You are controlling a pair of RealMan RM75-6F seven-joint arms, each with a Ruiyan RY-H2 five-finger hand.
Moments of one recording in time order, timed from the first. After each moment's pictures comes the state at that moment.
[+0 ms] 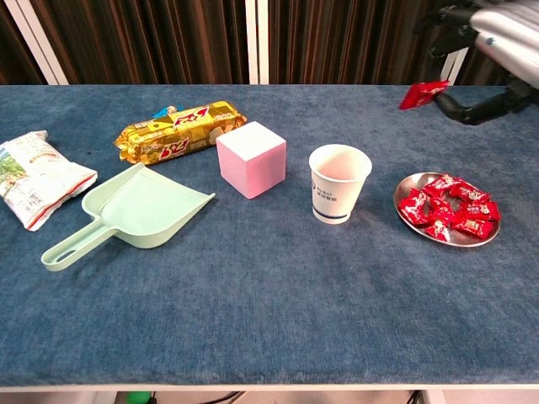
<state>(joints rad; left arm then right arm) -0.10 -1.11 0.03 -1.58 1.62 1.49 0.01 0.48 -1.49 0.21 -1.53 -1.53 1.24 -0.39</state>
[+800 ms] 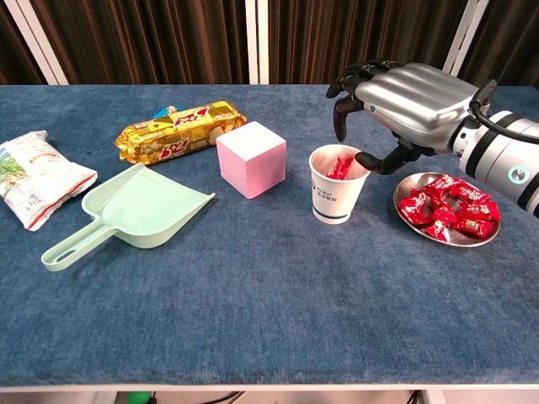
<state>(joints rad) -0.09 -1.10 0.03 -1.58 1.62 1.50 -0.01 0.62 -1.62 0.18 -1.51 -1.37 1.08 -0.62</state>
